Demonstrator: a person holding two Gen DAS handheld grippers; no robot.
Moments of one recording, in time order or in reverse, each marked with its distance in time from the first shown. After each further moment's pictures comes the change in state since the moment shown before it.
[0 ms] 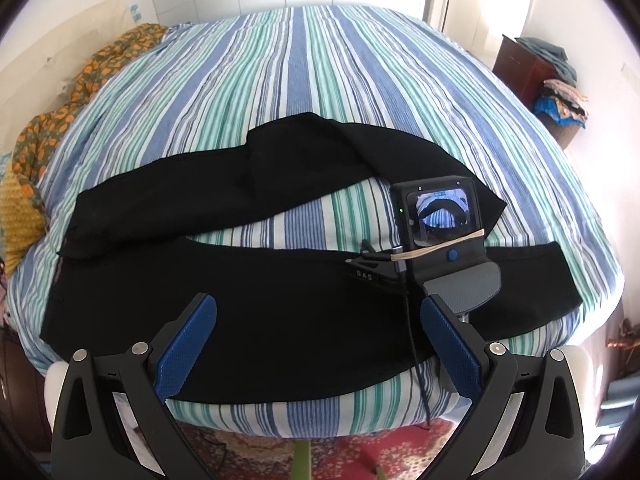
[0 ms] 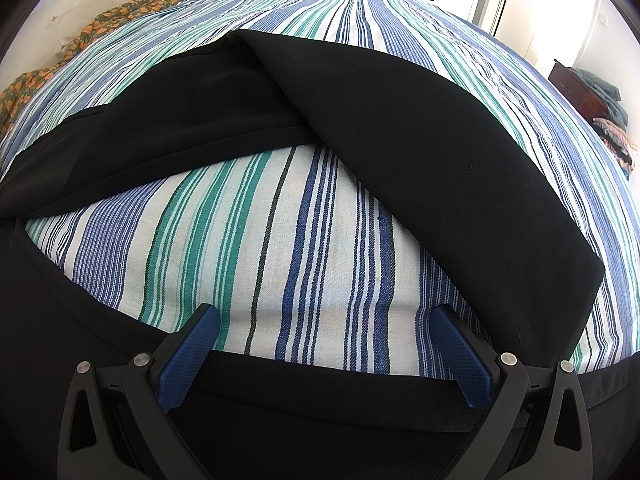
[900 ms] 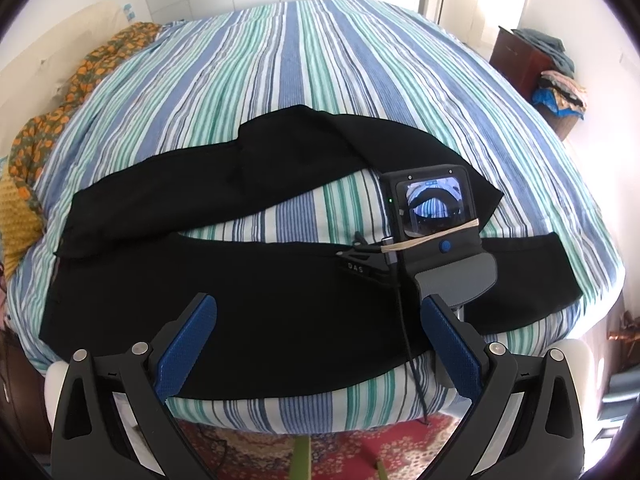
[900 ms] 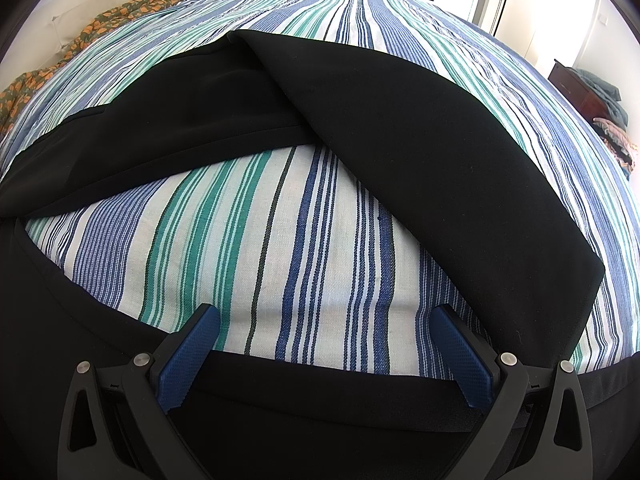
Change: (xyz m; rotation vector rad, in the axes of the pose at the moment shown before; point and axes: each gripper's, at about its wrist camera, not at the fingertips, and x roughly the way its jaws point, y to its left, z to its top) left arm 0.004 -0.009 -0.004 0.013 0.026 -0.011; right arm 0.000 0.000 0.000 0.000 0.000 0.000
